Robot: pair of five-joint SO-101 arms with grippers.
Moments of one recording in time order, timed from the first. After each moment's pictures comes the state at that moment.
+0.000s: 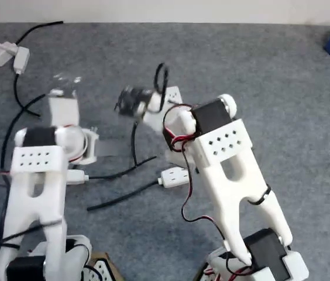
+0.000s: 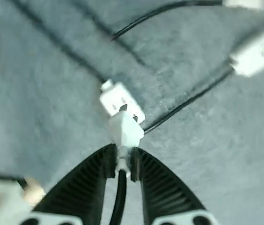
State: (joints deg) left arm -11.4 -28.5 38.9 67.3 -5.7; right arm -32.4 -12.2 -3.3 98.1 50.9
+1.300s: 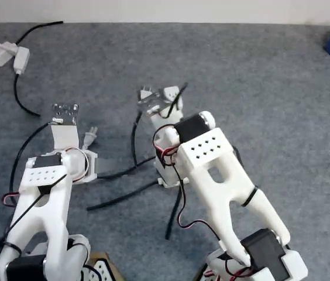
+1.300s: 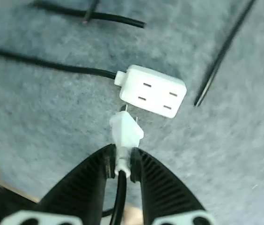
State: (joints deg) left arm -14.3 -28.4 61.1 42.7 -5.7; right arm -34.8 -12.2 15.1 89.4 0.3
